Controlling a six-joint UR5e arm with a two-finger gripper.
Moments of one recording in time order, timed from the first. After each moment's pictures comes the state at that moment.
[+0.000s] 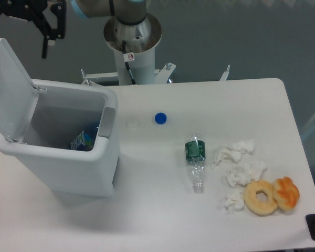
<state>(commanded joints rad) 2.08 -1.55 -1.27 -1.46 1.23 0.00</state>
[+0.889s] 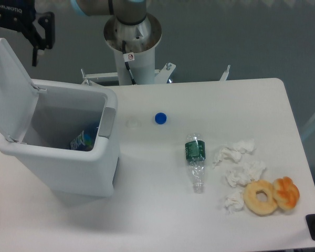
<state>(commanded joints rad) 2.05 -1.56 -1.33 -1.45 1.31 0.02</state>
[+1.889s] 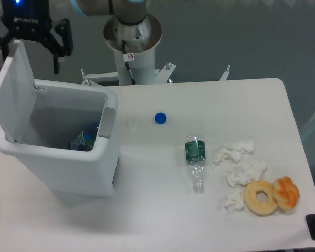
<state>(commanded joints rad) 2.09 -1.59 -1.35 -1.44 1.40 0.09</state>
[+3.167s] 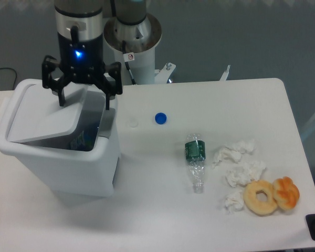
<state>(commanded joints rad) 2.24 -1.66 -1.41 -1.37 1.40 0.19</state>
